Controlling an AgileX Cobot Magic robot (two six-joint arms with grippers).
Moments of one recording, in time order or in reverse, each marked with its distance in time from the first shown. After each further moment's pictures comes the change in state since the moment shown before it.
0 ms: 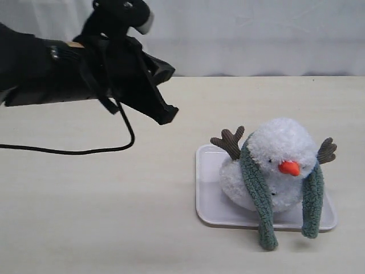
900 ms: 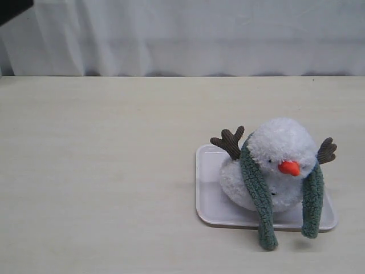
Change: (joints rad) left arm 0.000 -0.726 0.229 -0.028 0.072 -0.071; right arm 0.000 -0.347 0.002 0.043 -0.115 0.002
